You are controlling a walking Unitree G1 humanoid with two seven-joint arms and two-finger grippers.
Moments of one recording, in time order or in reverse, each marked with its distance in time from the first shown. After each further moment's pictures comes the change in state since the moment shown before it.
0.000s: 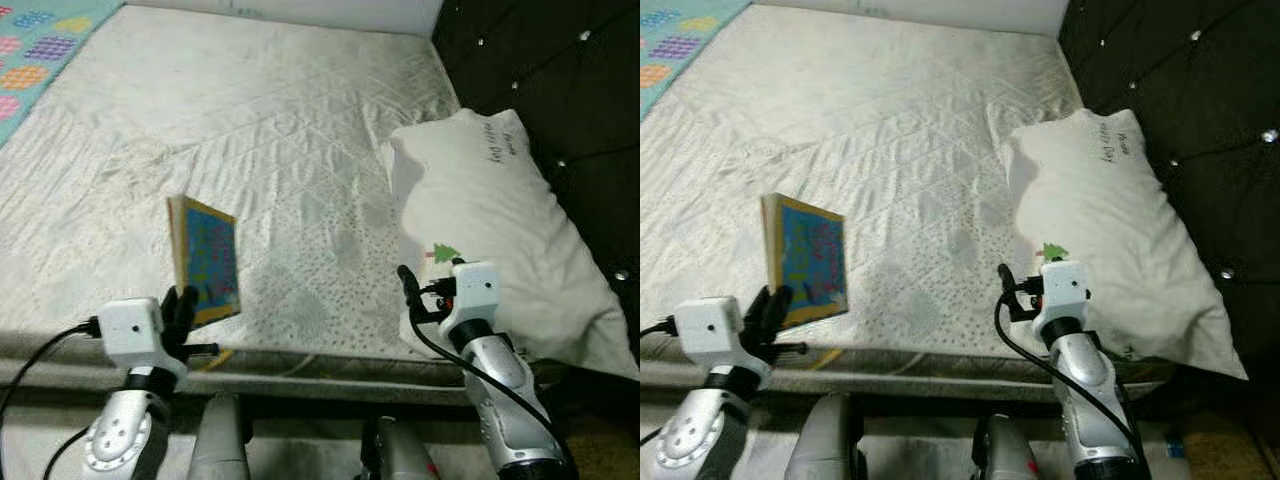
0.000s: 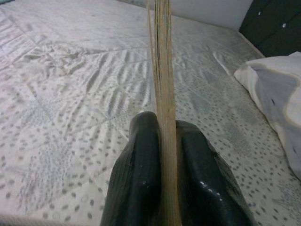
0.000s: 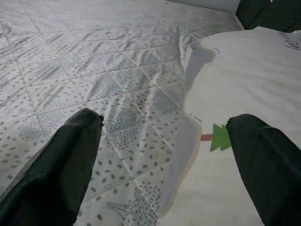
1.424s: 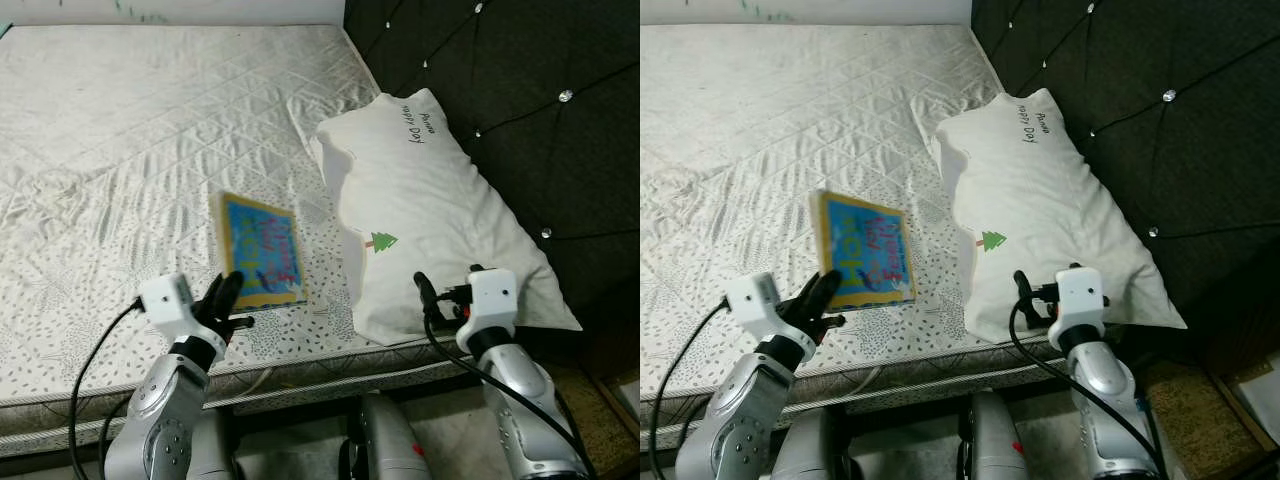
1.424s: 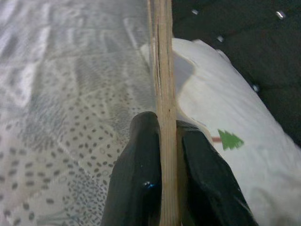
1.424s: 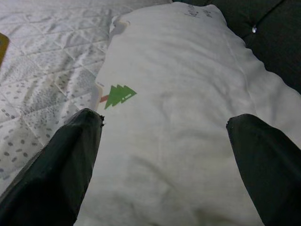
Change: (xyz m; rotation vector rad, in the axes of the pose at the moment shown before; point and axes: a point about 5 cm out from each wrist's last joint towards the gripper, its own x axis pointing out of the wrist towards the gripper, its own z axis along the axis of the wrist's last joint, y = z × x) left arm 0.041 -0.029 -0.018 -0.428 0.089 -0.134; right arm -0.017 -0.022 -0.006 -0.057 0.039 -0.049
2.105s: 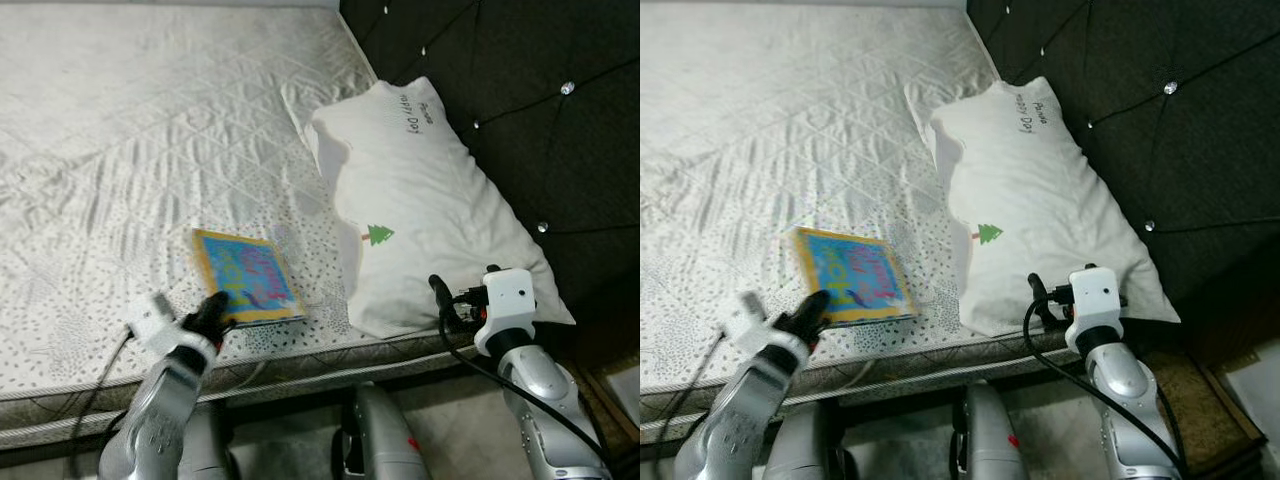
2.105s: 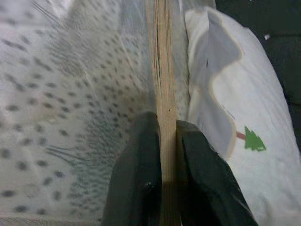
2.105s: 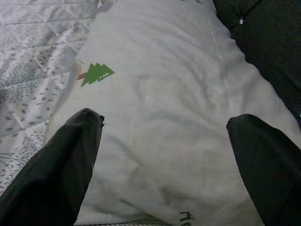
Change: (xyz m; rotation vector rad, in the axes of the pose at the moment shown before) left arm 0.008 0.025 -0.014 -0.280 0.109 0.133; right arm -0.006 -0.016 0.009 -0.075 0.011 -0.001
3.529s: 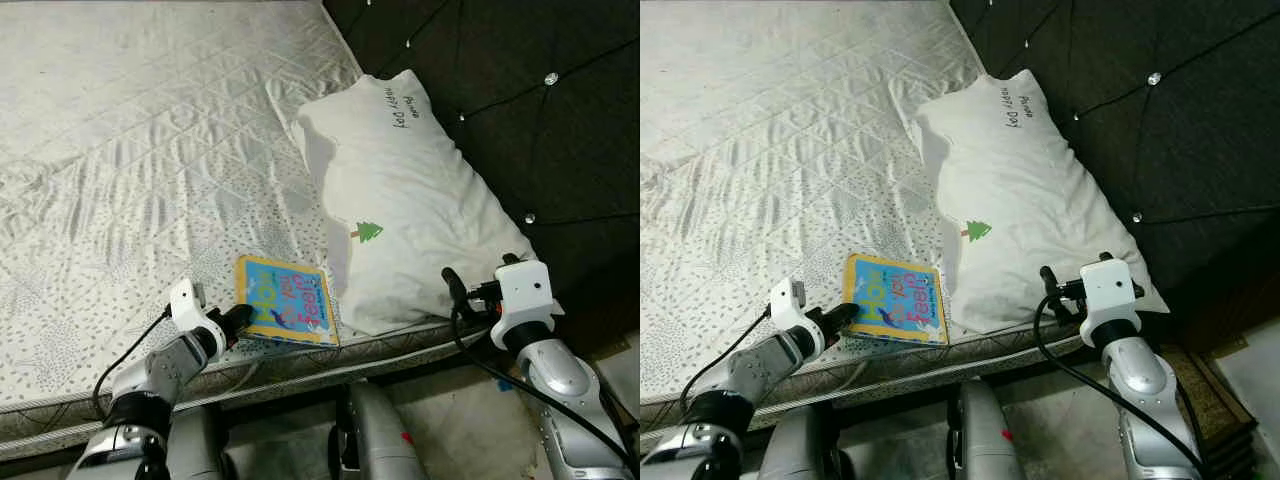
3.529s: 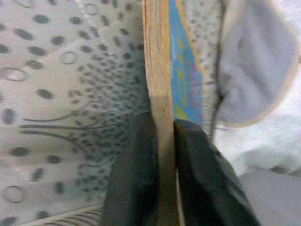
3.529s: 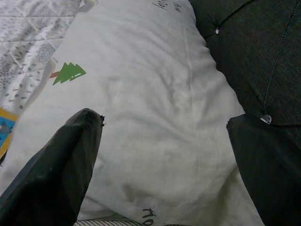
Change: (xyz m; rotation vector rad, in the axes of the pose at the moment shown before) left arm 0.049 0.042 -0.007 0.144 0.377 0.080; right arm -0.004 -0.015 0.010 -0.085 -0.020 -0.014
